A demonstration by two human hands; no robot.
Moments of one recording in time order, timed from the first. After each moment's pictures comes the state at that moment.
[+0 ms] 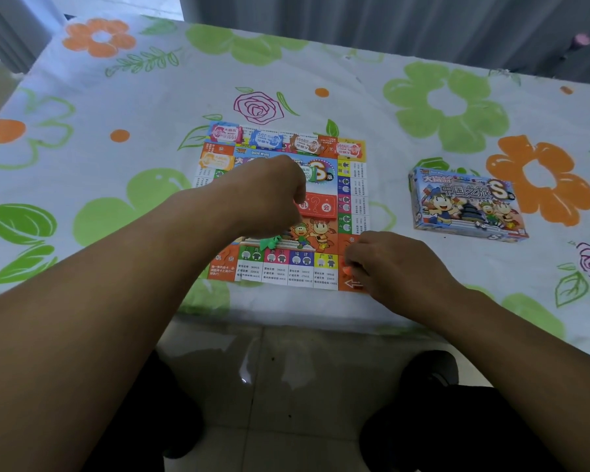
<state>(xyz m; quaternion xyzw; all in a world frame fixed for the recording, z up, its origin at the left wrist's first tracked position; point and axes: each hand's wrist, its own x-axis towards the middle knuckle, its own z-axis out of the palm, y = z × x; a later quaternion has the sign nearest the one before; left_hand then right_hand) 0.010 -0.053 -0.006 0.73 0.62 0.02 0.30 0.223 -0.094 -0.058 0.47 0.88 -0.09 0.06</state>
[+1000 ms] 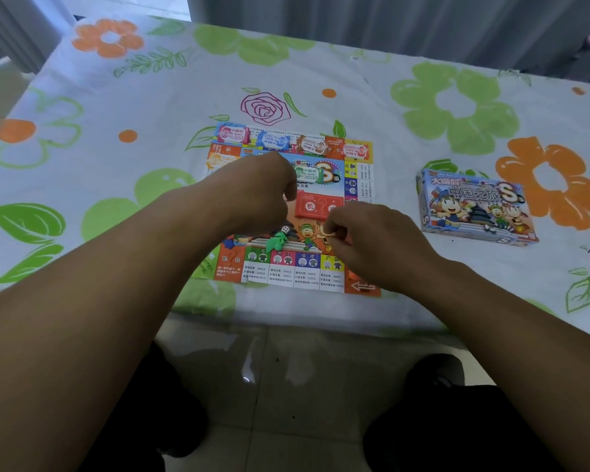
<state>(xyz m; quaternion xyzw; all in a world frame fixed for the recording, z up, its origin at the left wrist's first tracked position) -0.006 -0.050 -0.007 0.72 0.64 0.02 0.28 0.188 -0.068 -0.049 0.50 0.85 -0.15 -0.02</state>
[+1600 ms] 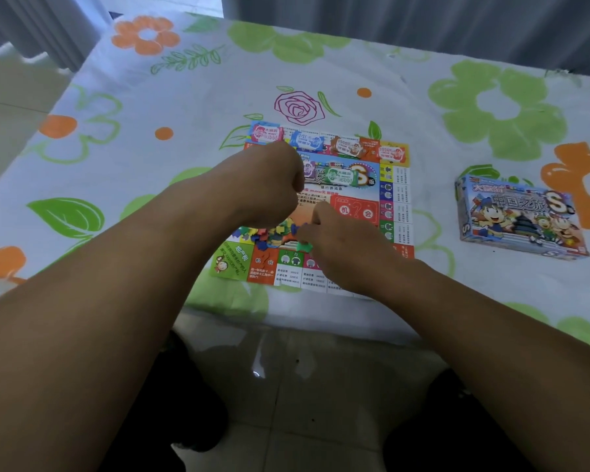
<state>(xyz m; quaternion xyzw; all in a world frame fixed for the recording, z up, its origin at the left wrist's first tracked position) -0.040 -0.047 -0.002 0.69 0.66 0.03 0.28 0.121 -0.057 -0.082 0.39 0.91 -0.10 0.06</state>
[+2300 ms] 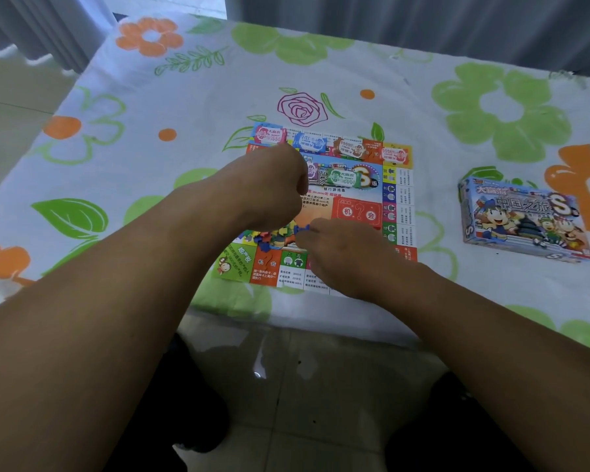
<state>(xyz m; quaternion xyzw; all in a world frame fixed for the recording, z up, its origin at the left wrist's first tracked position) -0.039 -0.047 -0.005 0.69 0.66 0.03 0.28 0.120 -0.061 -0.081 0.34 0.94 -0.09 0.05</state>
